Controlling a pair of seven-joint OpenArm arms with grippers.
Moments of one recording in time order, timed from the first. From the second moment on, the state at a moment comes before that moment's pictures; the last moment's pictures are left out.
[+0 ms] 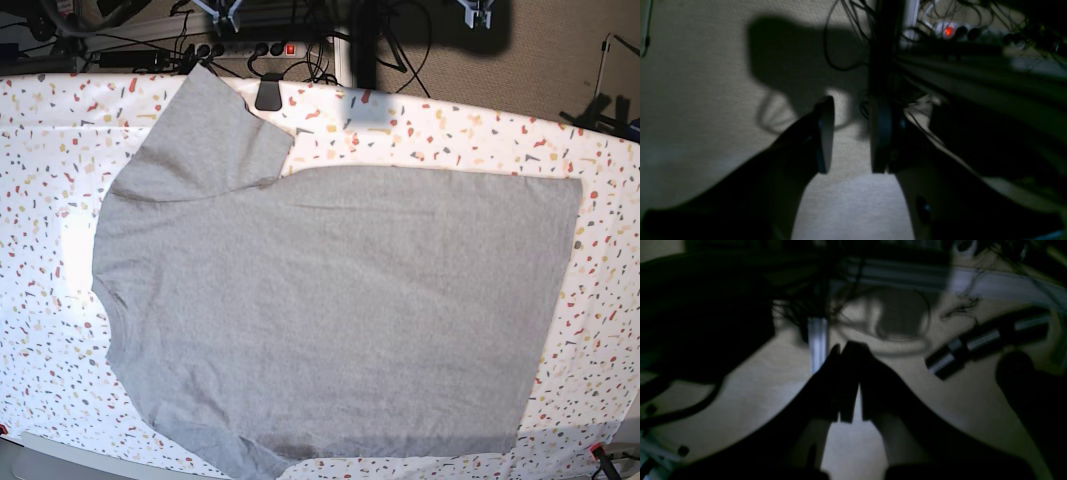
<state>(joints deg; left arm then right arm) 22.2 0.5 -25.6 36.0 18.0 -20.8 -7.7 -21.9 6.9 1.5 37.1 -5.2 15.8 -5.0</state>
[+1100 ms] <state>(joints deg) 54.3 -18.0 -10.6 117.5 24.0 -24.6 2.8 -65.0 19.3 25.4 127.0 7.1 21.3 -15.1</state>
